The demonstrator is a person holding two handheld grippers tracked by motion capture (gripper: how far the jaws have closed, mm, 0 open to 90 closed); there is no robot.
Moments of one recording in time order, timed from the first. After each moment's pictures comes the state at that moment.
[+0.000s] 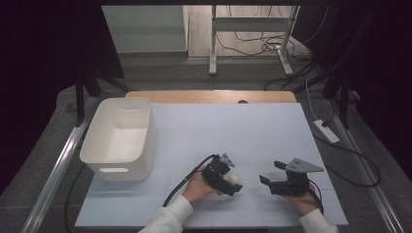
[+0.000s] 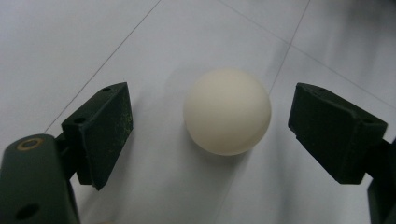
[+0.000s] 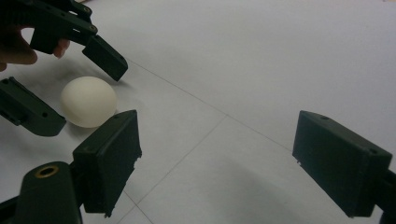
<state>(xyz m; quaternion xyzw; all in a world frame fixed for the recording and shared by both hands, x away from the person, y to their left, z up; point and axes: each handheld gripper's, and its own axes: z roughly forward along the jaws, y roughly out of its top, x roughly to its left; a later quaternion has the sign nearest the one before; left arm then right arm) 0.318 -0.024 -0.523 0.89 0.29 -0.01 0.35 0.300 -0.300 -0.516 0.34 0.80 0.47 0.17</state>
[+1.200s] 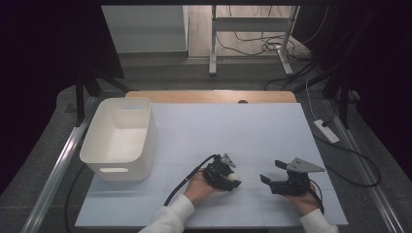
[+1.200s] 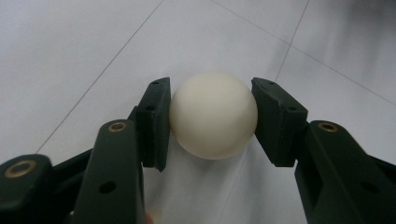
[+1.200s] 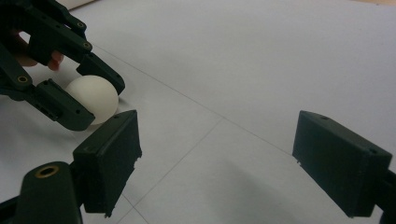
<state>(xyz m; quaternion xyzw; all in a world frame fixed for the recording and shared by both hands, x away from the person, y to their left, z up) 0.316 -0.025 -0.520 0.89 0.28 0.00 0.35 0.300 -0.301 -0.515 0.34 0.79 0.47 0.18</state>
